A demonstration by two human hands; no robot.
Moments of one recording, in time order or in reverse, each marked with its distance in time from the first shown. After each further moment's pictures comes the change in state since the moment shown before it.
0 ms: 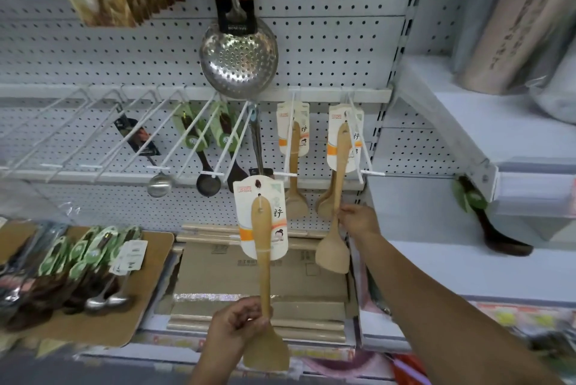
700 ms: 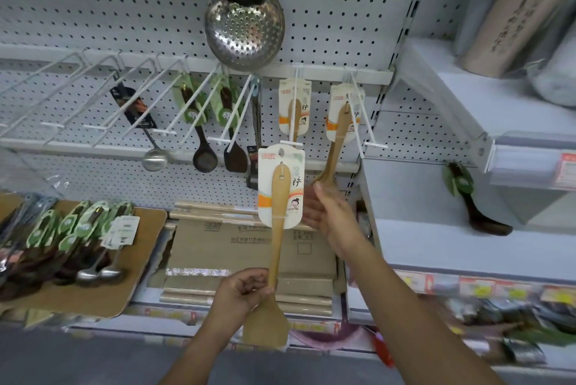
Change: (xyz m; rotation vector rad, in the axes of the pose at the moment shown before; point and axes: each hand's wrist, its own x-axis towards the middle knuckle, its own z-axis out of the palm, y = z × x) left_hand 0.001 -0.007 0.007 -0.024 -0.064 -0.057; right_hand -0.117 -0.037 0.015 0.448 -0.414 -0.017
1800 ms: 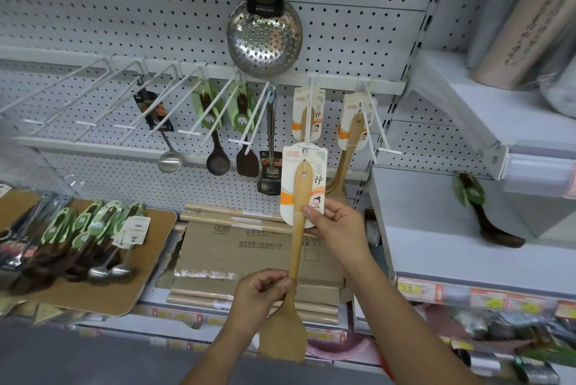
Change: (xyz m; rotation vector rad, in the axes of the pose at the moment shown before) left_hand -0.013 0.017 0.018 -0.185 -0.015 0.055; right_hand -0.037 -0.004 0.031 -0.105 0.058 -0.205
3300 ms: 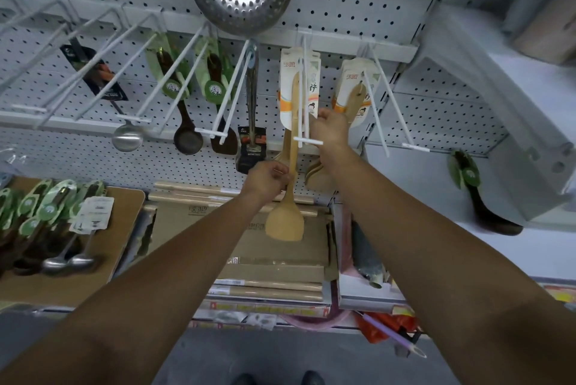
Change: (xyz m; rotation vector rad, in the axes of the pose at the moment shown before) left_hand 0.229 0.051 0.029 0.428 -0.057 -0.028; right_hand 0.196 -0.019 0.006 -0.245 0.321 0.045
